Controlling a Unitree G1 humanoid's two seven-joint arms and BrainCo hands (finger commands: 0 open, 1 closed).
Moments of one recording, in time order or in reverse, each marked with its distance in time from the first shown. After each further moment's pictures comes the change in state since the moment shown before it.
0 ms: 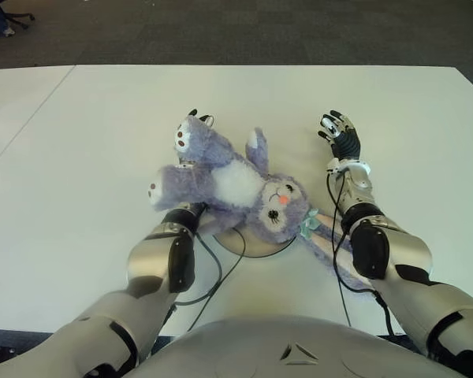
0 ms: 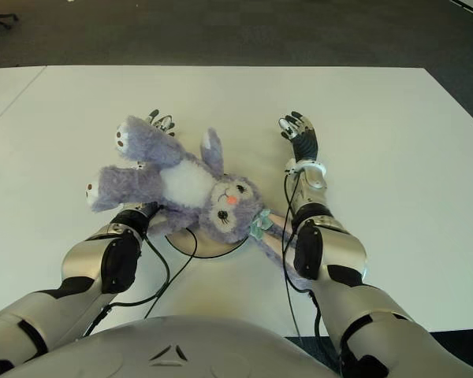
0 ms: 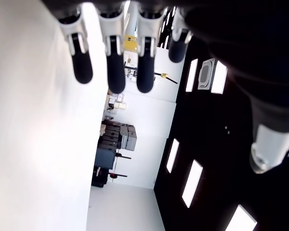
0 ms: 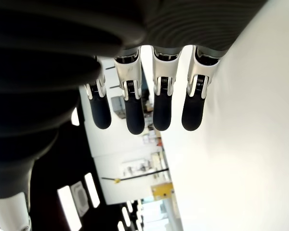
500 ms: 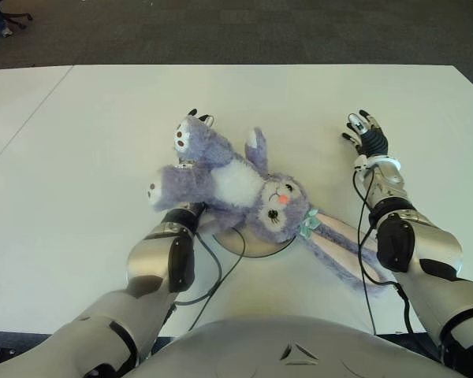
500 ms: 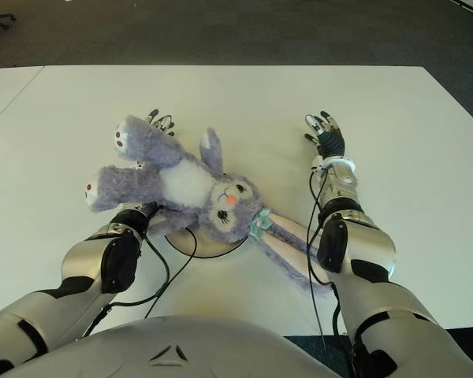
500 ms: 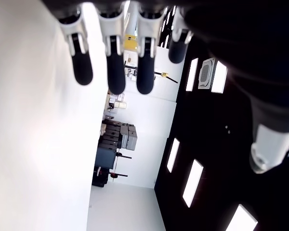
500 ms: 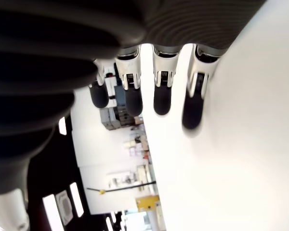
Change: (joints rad) left arm -0.003 0.001 0.000 0.000 0.000 0.000 0.009; right arm -0.051 -0.153 0.016 0.025 -0.002 0.156 0.039
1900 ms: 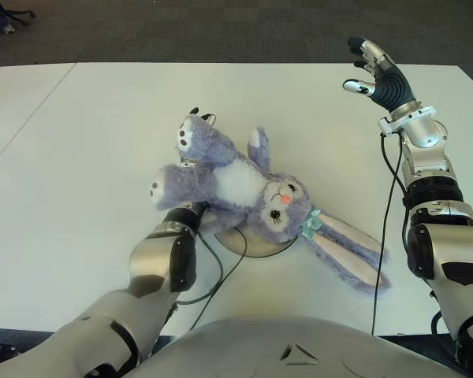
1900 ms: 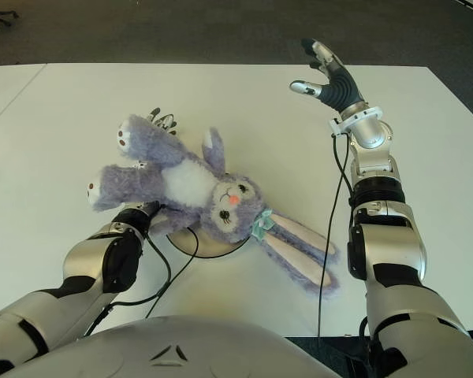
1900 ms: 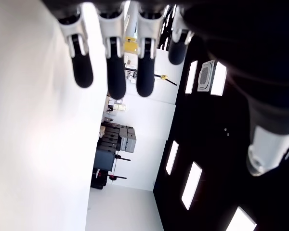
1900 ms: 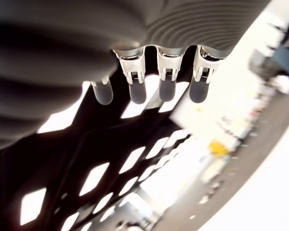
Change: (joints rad) left arm -0.009 -0.012 -0.004 -0.004 0.001 -0.002 0.012; right arm -0.012 -0.234 0.299 -0.346 -0.202 -0.246 0.129
